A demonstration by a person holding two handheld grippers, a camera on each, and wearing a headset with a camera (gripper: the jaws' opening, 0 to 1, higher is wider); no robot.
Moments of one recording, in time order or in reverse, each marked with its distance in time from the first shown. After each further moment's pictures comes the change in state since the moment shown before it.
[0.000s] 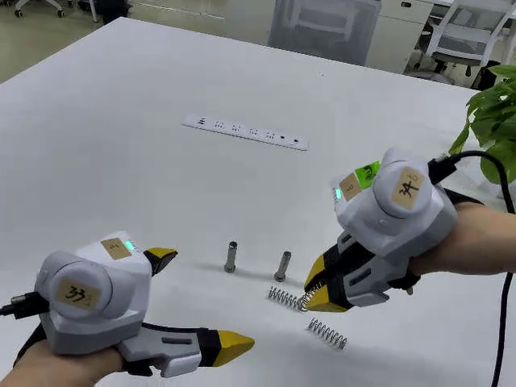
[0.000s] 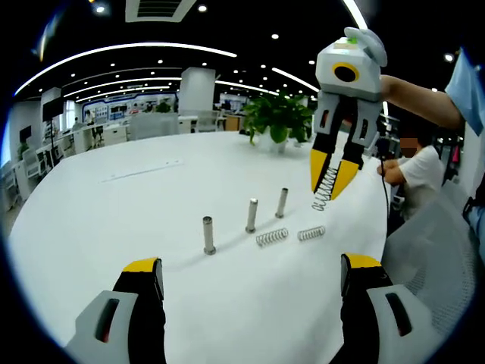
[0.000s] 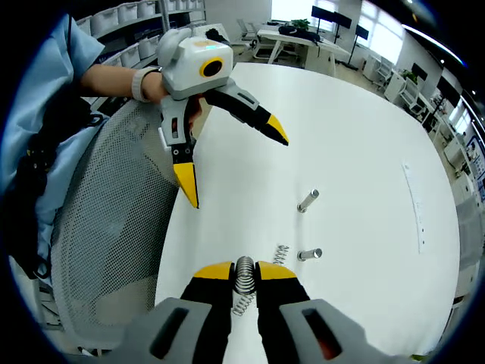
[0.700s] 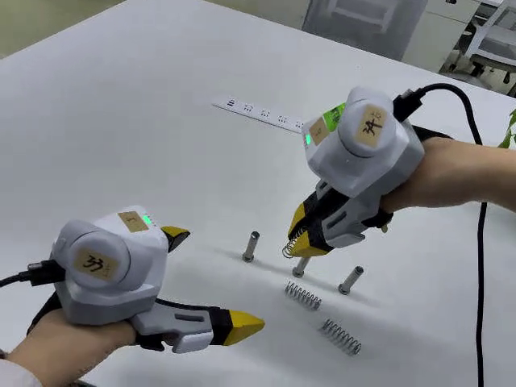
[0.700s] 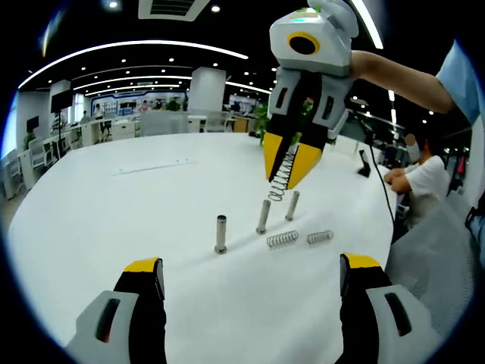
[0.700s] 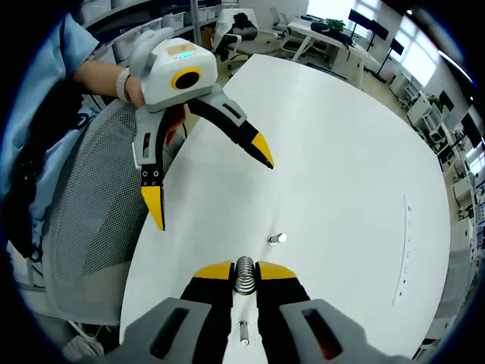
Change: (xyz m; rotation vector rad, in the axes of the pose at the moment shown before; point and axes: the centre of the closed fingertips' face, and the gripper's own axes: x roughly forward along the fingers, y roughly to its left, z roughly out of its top) left arm -0.002 0.011 0.000 -0.049 -0.016 0.032; right arm 0.017 -0.049 0.053 -0.182 0.088 0.038
